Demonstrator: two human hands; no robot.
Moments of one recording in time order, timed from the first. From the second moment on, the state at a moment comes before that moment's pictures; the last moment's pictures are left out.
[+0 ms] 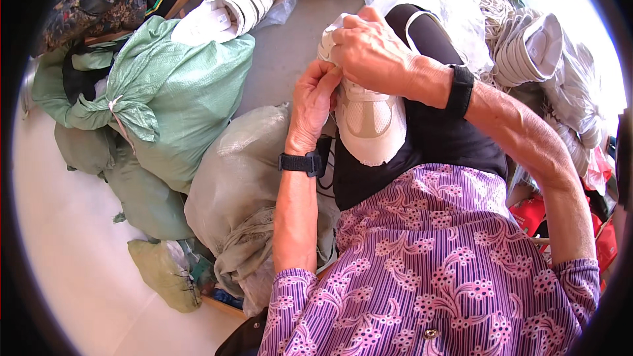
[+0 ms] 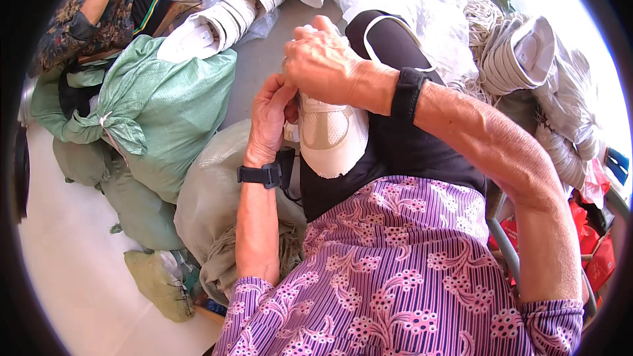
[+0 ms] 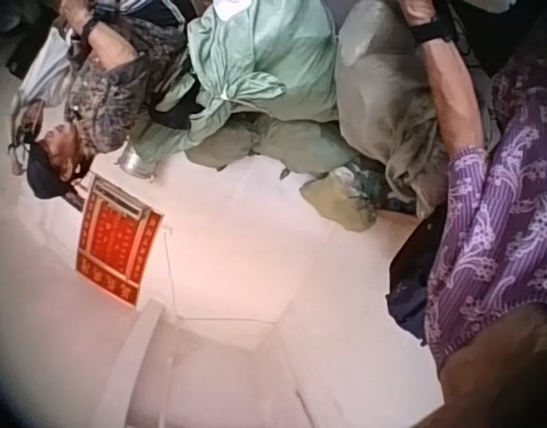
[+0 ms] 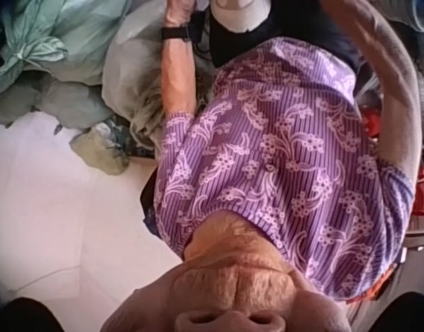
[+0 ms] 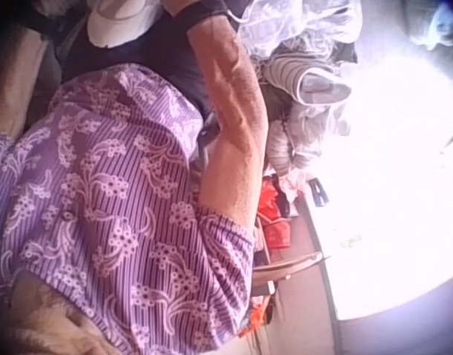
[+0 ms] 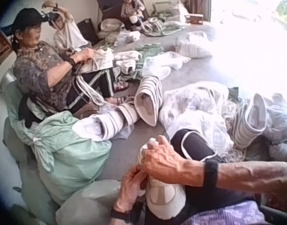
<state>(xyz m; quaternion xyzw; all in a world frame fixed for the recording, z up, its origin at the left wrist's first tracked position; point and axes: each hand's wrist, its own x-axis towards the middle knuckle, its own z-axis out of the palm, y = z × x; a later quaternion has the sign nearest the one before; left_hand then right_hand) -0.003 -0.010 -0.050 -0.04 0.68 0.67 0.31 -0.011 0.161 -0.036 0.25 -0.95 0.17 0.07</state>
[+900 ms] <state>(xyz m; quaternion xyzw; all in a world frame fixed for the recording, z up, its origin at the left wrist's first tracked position) -0.044 0.078 0.003 0.16 0.84 0.25 0.45 0.040 0.228 -0.056 0.18 -0.94 0.27 0.08</state>
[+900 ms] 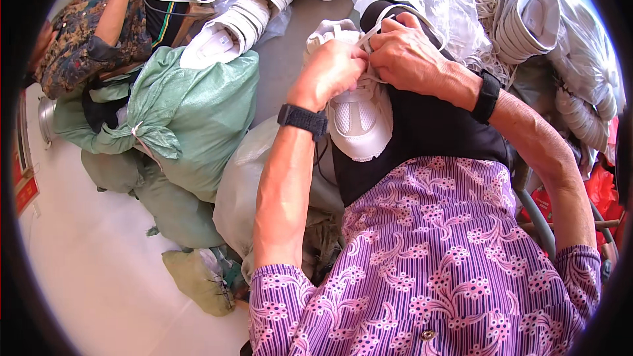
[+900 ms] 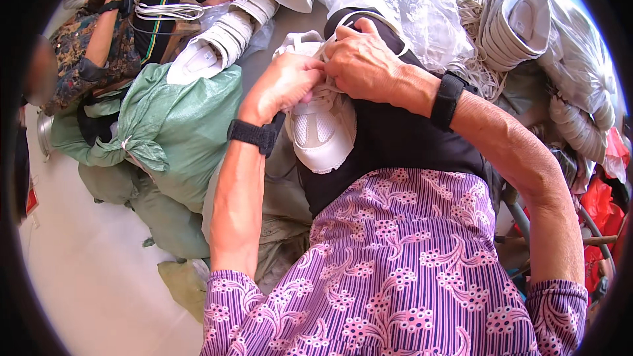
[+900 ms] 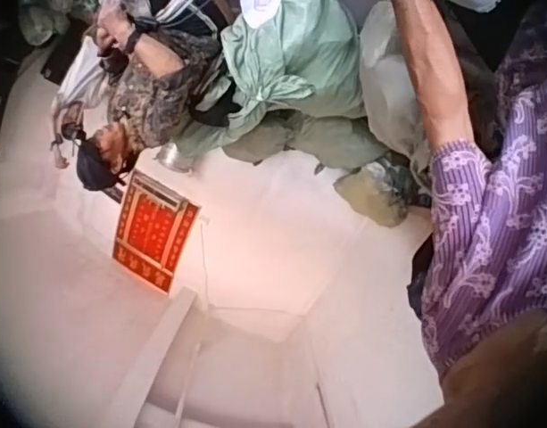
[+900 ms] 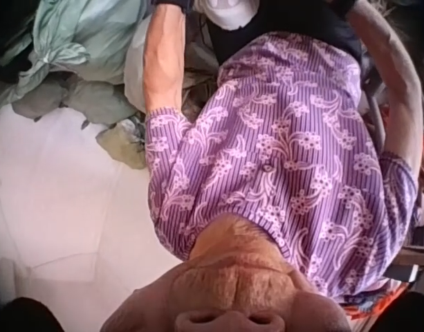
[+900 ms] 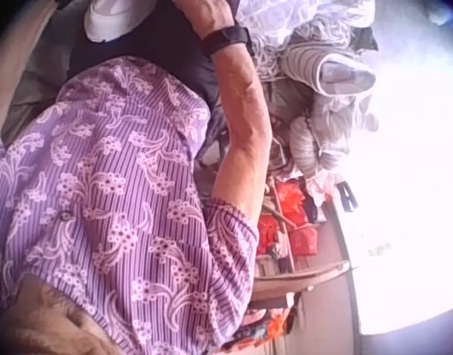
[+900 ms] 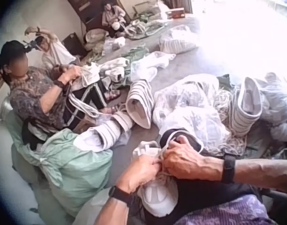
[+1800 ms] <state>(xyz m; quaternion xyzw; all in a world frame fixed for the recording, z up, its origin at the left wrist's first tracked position) -0.050 0.058 0.013 0.36 0.86 0.35 0.08 0.017 0.221 -0.053 0.10 -0.88 0.45 0.09</state>
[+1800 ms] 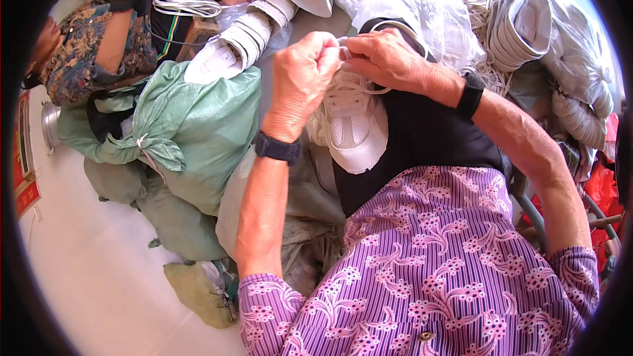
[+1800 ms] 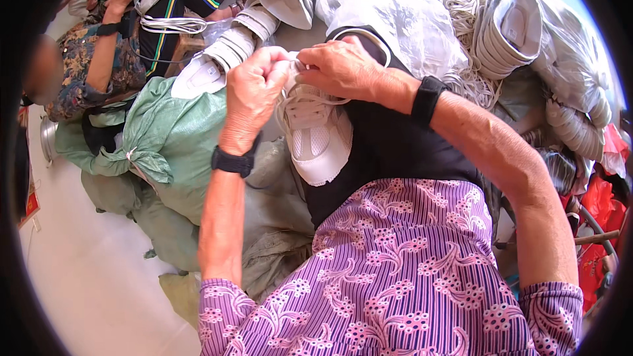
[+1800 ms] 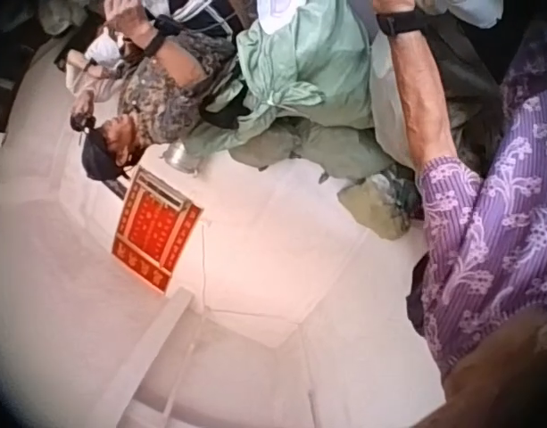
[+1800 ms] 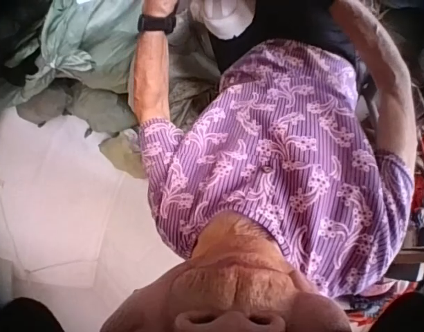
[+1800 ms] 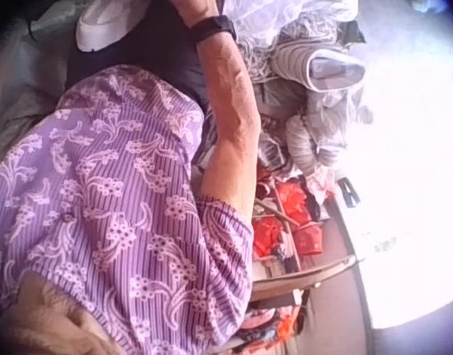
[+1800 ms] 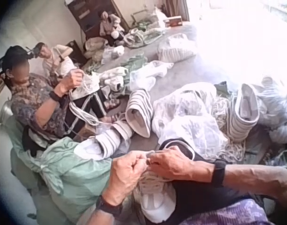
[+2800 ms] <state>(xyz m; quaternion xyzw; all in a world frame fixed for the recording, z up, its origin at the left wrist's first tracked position) -0.039 0.054 -0.013 0.01 0.66 0.72 0.20 -0.030 0.213 -0.010 -0.01 -0.66 0.75 -0.04</state>
